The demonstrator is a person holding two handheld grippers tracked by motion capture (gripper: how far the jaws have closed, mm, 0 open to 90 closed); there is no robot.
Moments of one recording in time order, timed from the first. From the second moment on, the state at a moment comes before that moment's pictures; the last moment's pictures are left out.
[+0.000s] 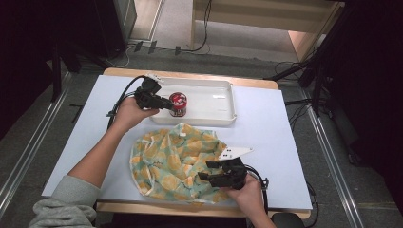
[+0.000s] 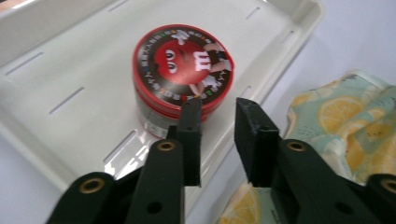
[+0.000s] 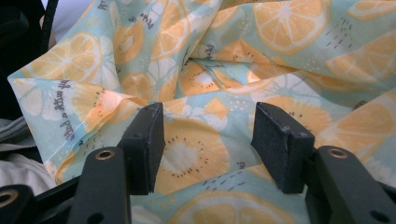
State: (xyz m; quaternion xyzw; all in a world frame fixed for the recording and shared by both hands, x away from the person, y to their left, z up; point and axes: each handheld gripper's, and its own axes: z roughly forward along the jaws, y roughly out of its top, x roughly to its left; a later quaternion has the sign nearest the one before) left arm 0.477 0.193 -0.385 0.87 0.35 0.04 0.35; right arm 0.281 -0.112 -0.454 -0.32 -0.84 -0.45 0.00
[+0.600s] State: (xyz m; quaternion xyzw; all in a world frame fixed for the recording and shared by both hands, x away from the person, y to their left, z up) left arm 0.481 0.182 -0.404 0.87 0.36 0.04 0.33; right arm 0.281 -0.112 -0.453 -0.31 -0.84 -0.45 0.00
